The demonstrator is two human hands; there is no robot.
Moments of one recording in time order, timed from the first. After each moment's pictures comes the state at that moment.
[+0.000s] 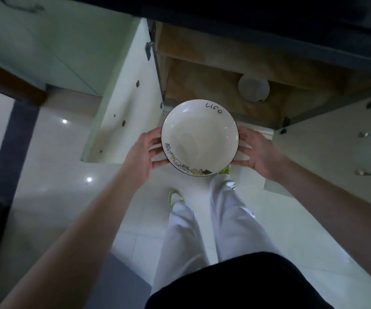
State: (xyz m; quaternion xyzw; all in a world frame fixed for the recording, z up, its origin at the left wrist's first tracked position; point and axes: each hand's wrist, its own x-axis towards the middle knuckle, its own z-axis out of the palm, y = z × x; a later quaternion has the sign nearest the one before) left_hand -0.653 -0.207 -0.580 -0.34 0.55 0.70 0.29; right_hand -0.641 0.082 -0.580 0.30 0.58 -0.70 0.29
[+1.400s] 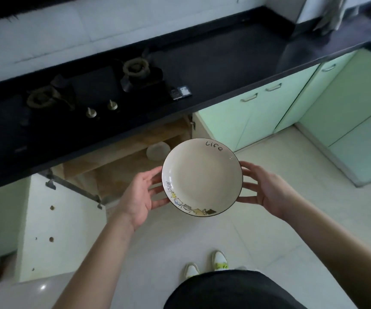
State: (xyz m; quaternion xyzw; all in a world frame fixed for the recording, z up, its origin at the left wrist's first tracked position) left_hand -0.526 0.066 -0.352 -0.02 0.61 0.66 0.44; right_hand -0.342 0.303 -0.350 0.42 0.46 -0.78 -0.04
